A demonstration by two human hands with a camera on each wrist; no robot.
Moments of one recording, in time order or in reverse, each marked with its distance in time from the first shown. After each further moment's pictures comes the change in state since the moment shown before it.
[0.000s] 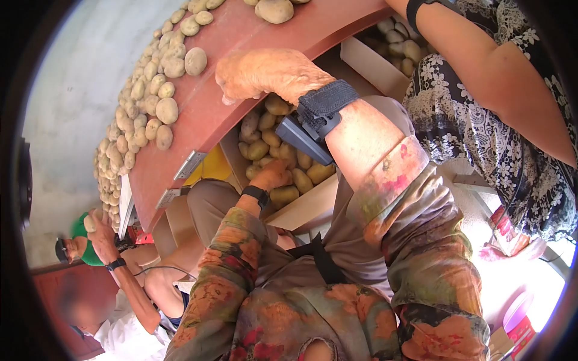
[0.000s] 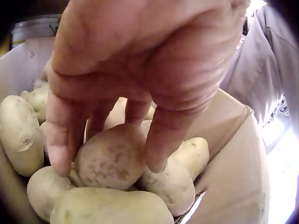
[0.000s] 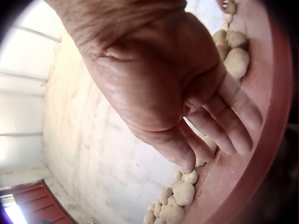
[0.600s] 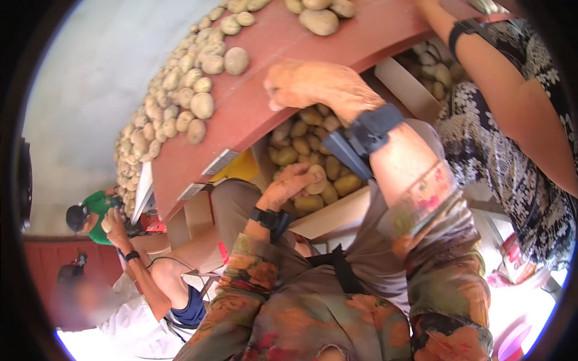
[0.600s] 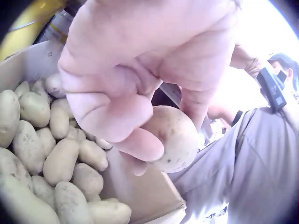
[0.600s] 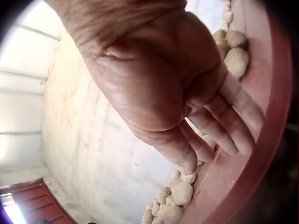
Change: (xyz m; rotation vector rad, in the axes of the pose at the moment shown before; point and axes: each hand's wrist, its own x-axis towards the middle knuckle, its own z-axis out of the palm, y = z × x) left_hand -0.081 0.048 -0.065 -0.933 0.044 -0.021; right_hand -0.006 0.004 0.003 -0.120 0.077 -0.208
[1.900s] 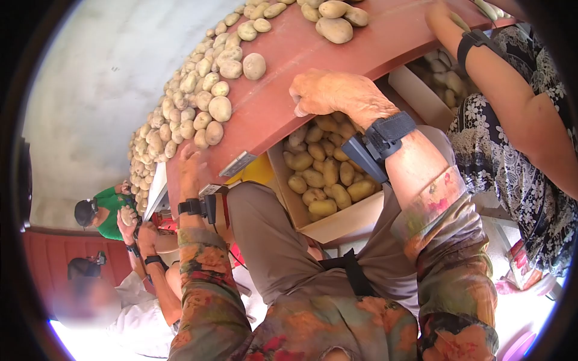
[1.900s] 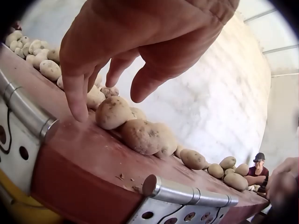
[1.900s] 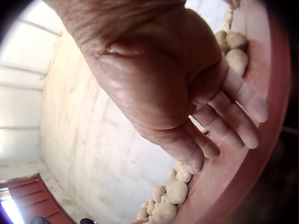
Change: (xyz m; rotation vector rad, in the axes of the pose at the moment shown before) left_hand -0.084 -0.033 -0.243 -0.024 0.996 0.244; right_hand 0.007 0.003 -0.001 0.031 -0.086 0.191
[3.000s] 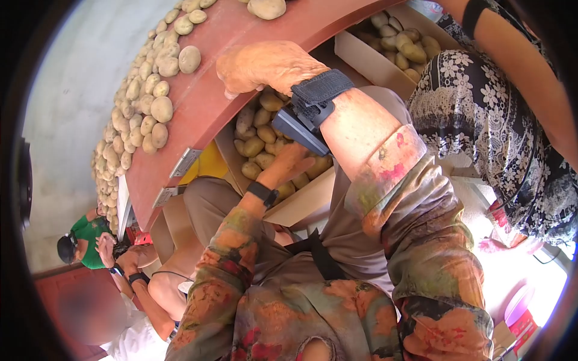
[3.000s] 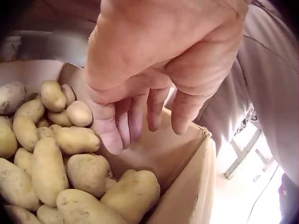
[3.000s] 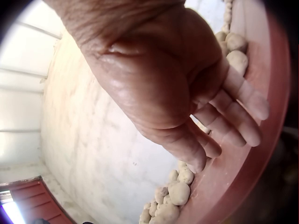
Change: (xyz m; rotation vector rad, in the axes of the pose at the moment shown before) left_hand -0.147 -0.032 0.301 0.241 -0.980 0.651; right_hand 0.019 0.020 0.015 0.009 0.055 0.038
